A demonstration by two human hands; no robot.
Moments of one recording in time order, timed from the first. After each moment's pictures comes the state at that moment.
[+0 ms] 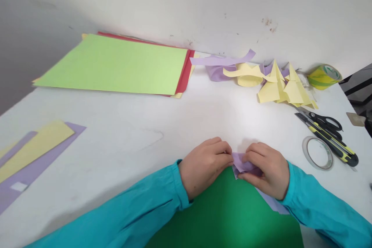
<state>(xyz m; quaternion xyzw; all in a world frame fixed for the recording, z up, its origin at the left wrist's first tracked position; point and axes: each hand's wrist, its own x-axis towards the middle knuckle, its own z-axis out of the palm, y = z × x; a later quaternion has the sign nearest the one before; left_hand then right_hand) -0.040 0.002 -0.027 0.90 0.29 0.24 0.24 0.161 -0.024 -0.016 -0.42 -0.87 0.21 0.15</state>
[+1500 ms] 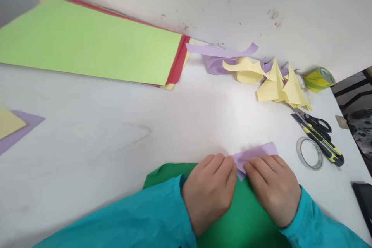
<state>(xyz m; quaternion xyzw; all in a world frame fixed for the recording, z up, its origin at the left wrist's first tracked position) -0.013 -0.039 -0.036 0.89 0.36 0.29 -0.01 0.151 -0.048 -0.003 -0.42 -0.90 -0.07 0.10</state>
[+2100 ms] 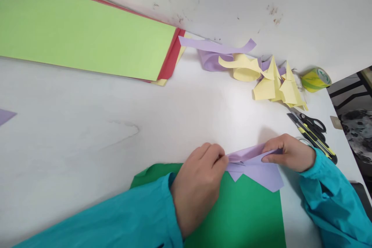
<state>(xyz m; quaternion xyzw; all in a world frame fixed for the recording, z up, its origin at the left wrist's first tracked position) -0.013 -0.029 -0.036 0.84 0.43 0.26 0.17 0.228 0.026 0.010 -0.49 -0.73 0.48 -0.07</state>
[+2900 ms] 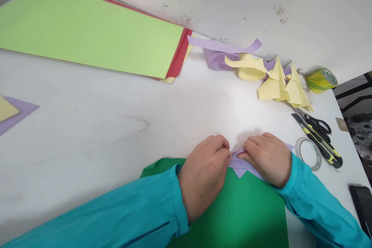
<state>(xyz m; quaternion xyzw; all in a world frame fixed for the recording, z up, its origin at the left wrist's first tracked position) -0.014 -0.021 -0.027 0.80 0.46 0.24 0.30 0.154 0.001 0.005 -0.39 -0.92 -0.02 -0.05</state>
